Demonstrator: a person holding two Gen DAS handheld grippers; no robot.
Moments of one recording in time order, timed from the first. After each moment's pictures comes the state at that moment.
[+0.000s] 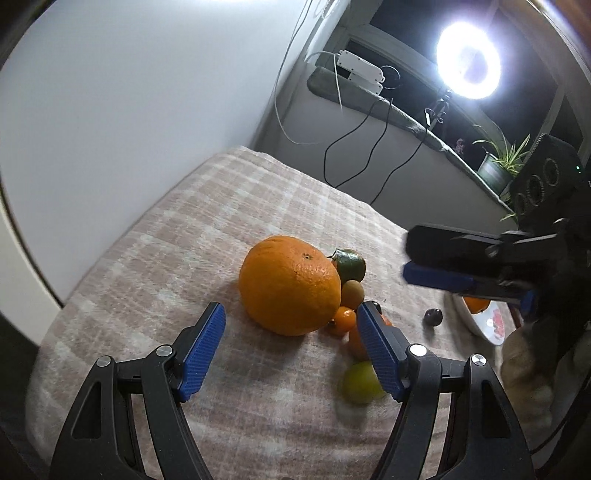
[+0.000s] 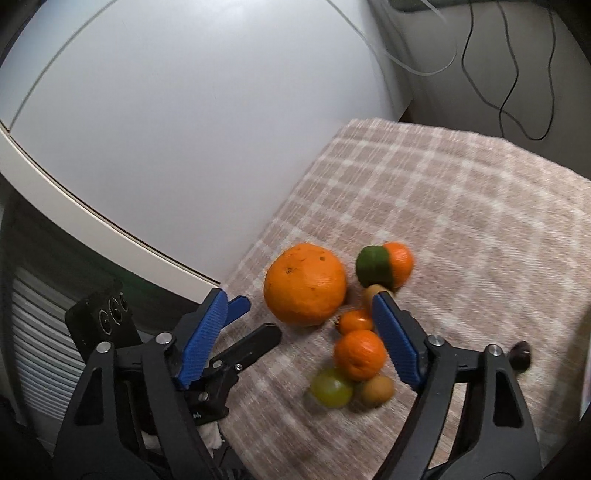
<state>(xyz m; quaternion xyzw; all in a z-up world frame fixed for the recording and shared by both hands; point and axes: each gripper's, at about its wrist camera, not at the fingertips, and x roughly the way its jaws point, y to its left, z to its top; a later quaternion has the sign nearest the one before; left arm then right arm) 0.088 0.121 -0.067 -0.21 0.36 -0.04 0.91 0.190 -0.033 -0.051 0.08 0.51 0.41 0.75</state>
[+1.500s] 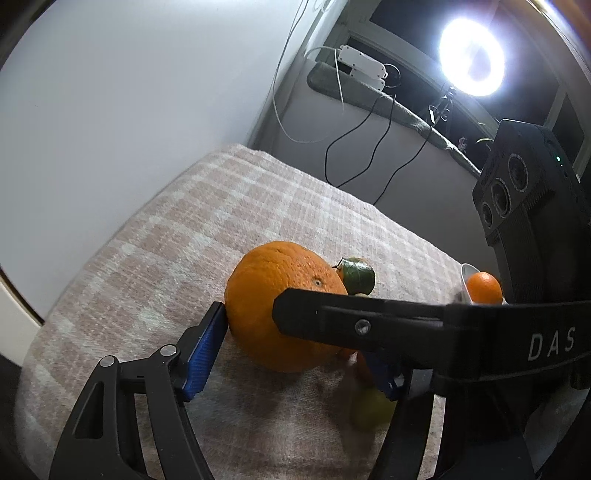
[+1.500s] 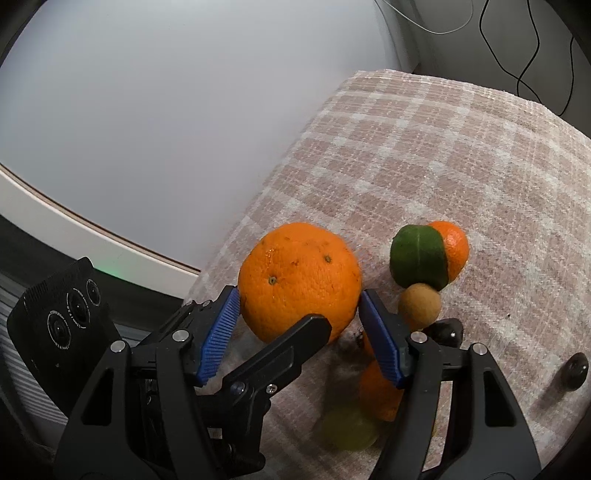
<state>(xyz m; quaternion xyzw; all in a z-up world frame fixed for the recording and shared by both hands) 0.101 0.115 -0.074 -0.20 0.36 -0.03 0.91 0.198 0.010 -0.088 0.06 0.55 0.40 0.73</state>
